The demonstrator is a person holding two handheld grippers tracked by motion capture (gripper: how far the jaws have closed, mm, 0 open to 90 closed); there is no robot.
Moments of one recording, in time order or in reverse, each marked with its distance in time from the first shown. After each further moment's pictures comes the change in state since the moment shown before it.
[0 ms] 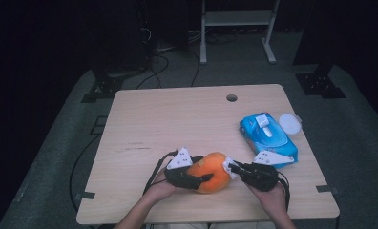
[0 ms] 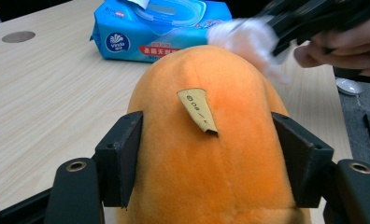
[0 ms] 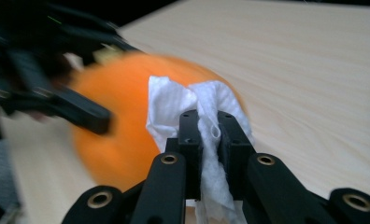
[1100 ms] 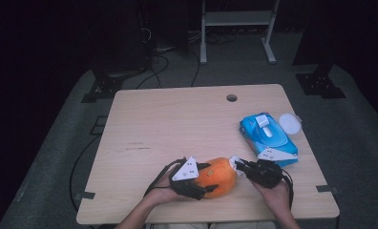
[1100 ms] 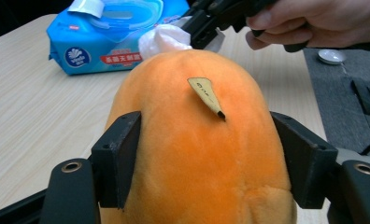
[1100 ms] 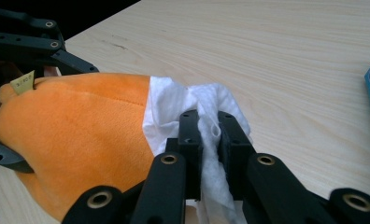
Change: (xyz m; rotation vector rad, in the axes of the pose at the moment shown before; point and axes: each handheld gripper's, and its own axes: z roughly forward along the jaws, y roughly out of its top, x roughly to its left) left arm -0.022 0.000 0.004 0.014 -0.081 0.170; right arm -0.016 -0.003 -0.001 0.015 -0.031 0.052
